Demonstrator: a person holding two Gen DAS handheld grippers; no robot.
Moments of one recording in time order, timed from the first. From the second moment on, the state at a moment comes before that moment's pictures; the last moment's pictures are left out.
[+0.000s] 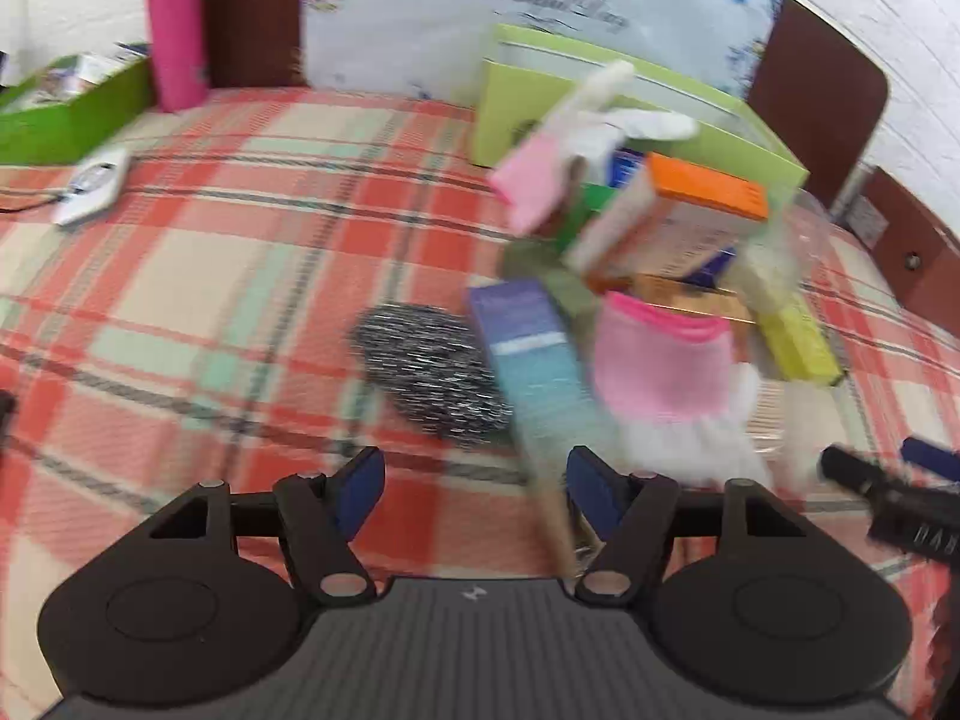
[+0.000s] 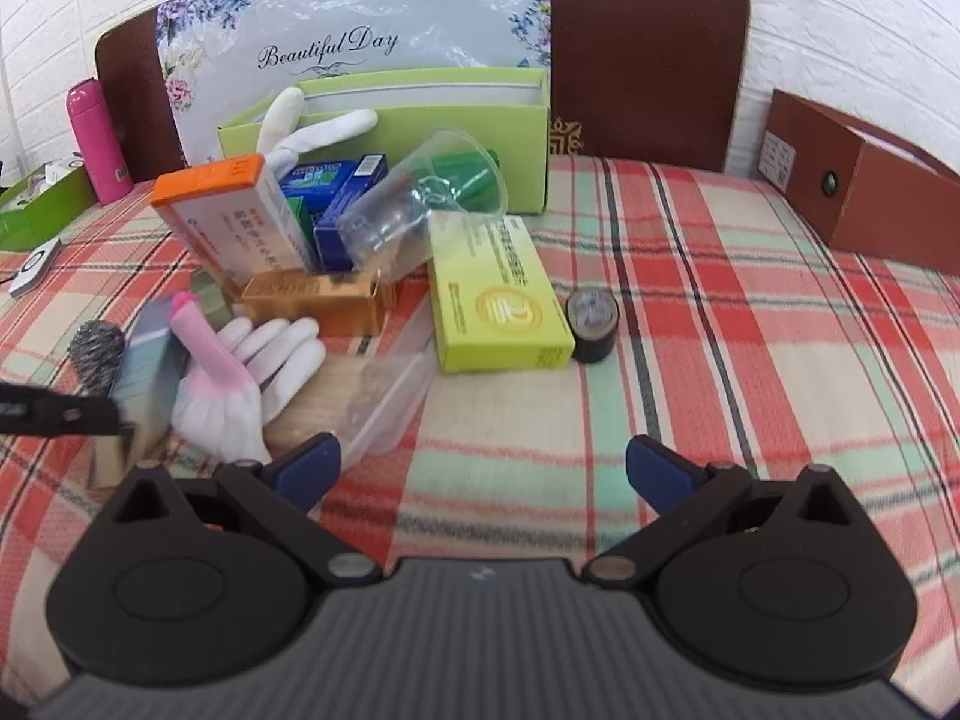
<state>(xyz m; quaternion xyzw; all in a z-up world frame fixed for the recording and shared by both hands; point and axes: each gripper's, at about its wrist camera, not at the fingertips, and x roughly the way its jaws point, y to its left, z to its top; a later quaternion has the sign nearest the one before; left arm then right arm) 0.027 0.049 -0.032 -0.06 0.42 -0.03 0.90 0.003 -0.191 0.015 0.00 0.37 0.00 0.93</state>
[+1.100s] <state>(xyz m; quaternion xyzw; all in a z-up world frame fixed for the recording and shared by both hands) 0.023 0.030 -0.044 -0.03 0.44 -0.13 0.89 0.061 -0.209 -0.007 0.02 0.36 0.02 0.93</state>
